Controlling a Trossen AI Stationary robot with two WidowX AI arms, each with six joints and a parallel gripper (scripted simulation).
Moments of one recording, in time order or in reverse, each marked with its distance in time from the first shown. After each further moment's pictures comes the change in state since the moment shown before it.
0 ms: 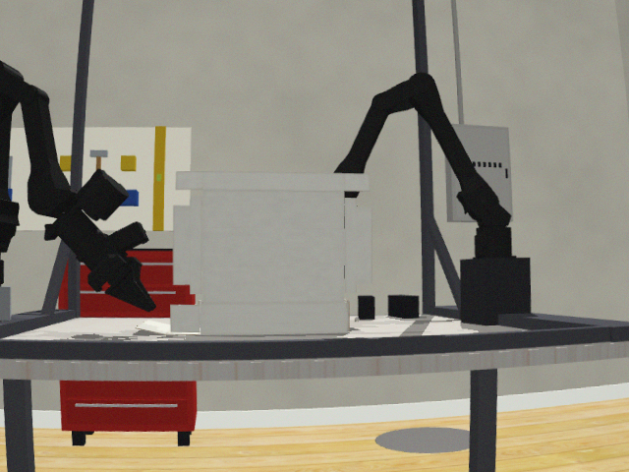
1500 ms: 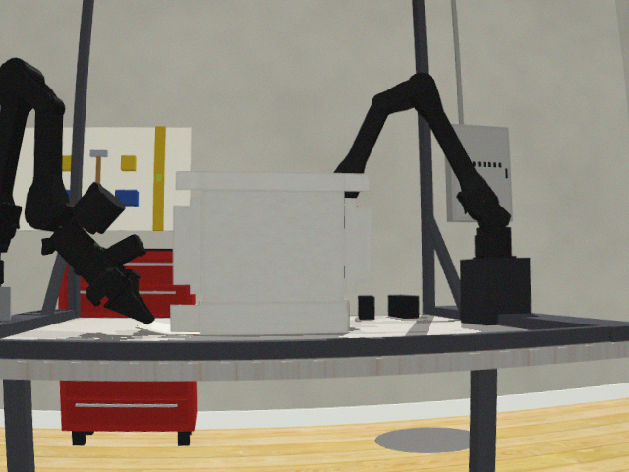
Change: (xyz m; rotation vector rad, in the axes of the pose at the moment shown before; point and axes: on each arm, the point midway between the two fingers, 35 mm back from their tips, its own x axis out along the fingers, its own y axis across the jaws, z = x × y) left arm 0.000 0.000 0.000 0.000 0.000 0.000; right arm 0.013 -0.003 -0.016 -0.011 -0.019 -0.003
